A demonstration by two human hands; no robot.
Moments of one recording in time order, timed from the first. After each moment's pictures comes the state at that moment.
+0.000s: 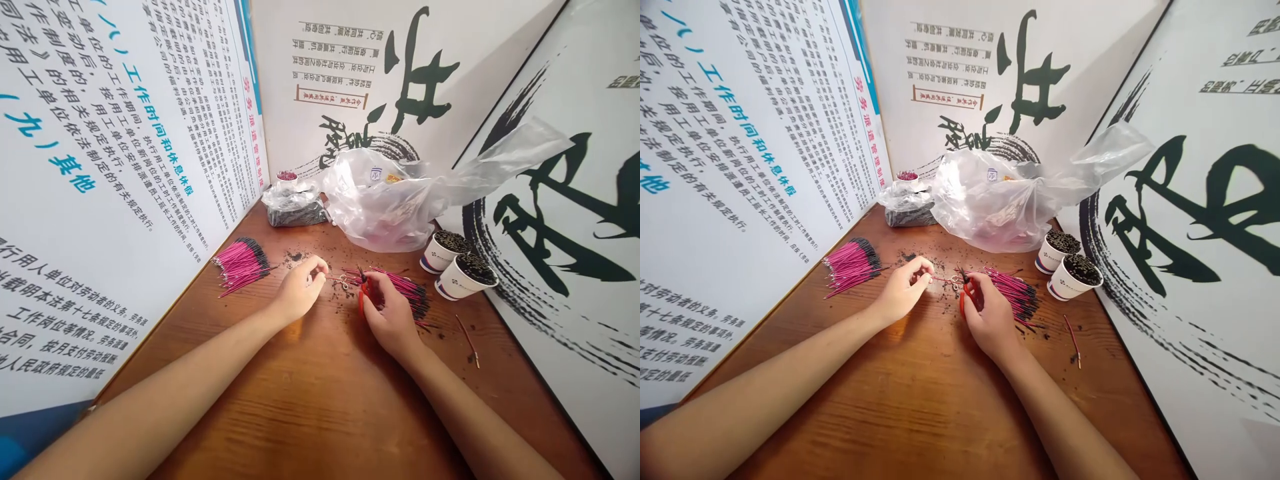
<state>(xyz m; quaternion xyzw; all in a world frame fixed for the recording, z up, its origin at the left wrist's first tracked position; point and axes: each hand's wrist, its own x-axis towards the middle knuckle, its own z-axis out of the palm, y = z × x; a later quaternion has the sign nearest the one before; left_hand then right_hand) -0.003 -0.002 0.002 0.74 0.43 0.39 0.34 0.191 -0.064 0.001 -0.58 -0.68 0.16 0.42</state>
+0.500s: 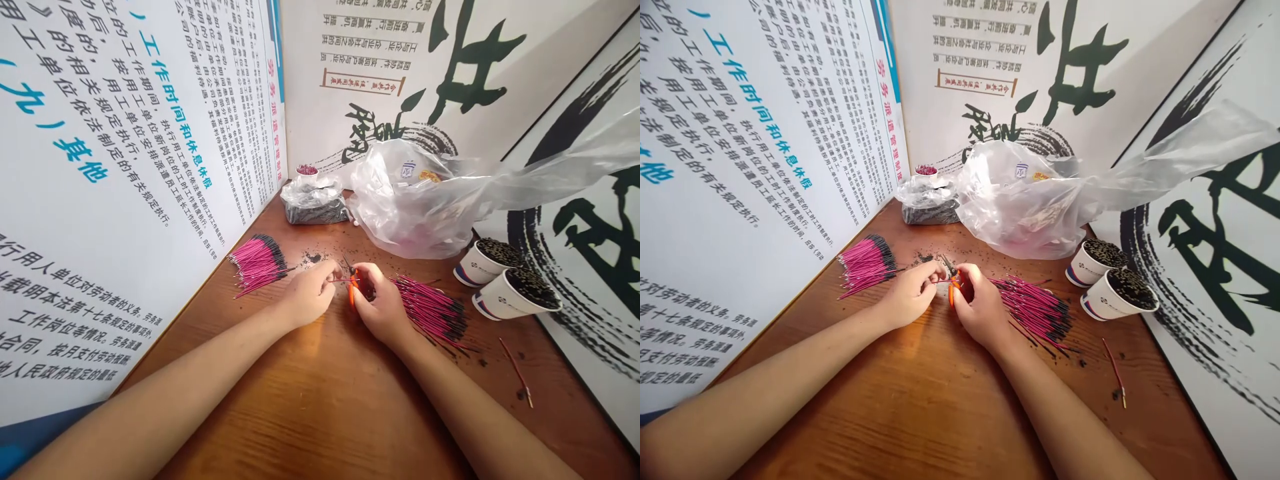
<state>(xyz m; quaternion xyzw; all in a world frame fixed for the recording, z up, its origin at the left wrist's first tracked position) -0.025 0.008 -0.001 0.80 0.43 0.33 0.26 0.152 -0.017 -0.010 -0.51 -0.73 0.20 0.41</state>
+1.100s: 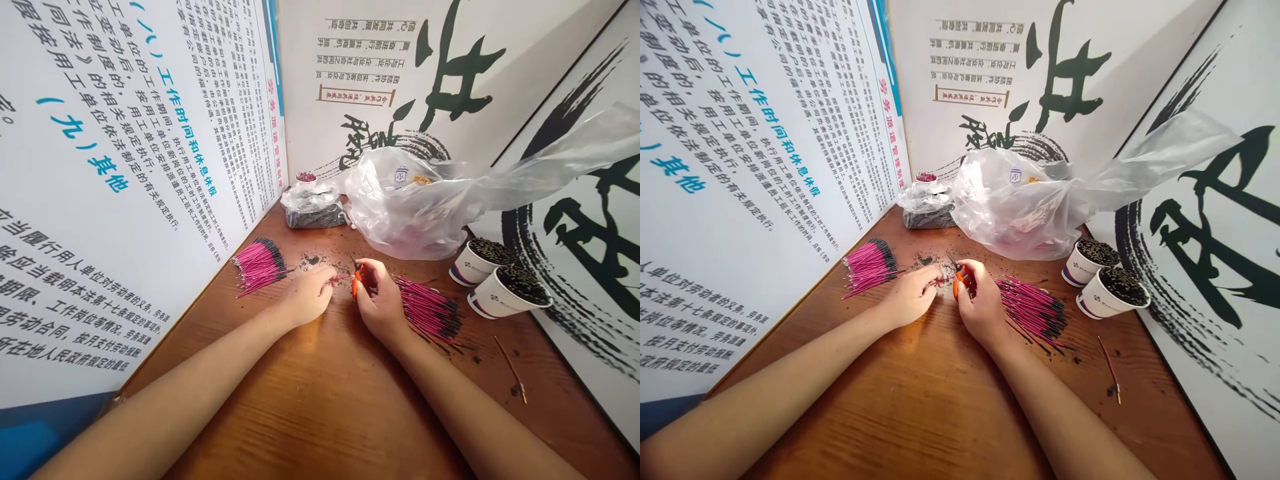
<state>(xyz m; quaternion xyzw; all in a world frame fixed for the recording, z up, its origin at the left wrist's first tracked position) -0.022 0.005 0.002 0.83 0.43 0.29 0.20 0.151 -0.020 -0.007 -0.50 -0.69 0.16 0.50</state>
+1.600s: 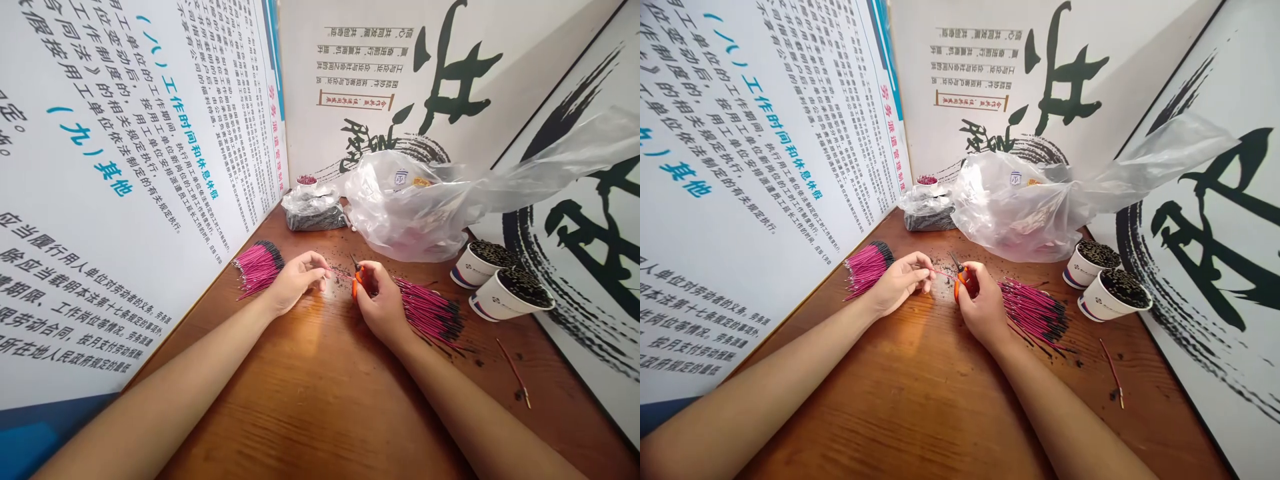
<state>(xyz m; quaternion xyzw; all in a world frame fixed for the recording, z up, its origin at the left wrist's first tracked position) -0.034 0.017 0.008 0.54 0.34 0.45 0.63 0.151 -0.014 -0.012 -0.50 -0.67 0.22 0.51</state>
